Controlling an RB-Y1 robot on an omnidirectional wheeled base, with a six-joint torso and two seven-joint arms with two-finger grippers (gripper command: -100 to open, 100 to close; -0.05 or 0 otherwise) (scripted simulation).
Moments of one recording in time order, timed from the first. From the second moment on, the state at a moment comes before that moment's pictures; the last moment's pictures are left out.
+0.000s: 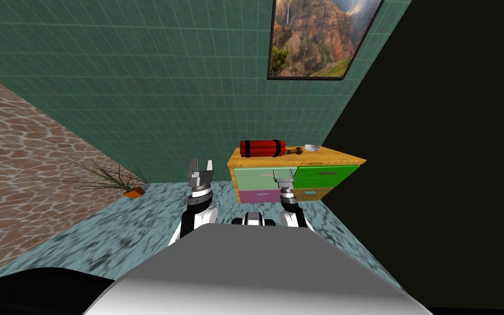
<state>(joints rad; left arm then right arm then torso) 0.46 0.04 -0.04 -2.26 0.09 -0.65 0.06 0.33 -0.18 0.26 -1.87 -0.28 -0.70 -0.90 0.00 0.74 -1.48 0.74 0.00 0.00</state>
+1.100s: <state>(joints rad) 0.46 0.04 -0.04 -2.26 0.09 -0.65 0.06 0.25 -0.19 0.34 -1.73 -0.43 -0.74 -1.19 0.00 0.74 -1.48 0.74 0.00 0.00</state>
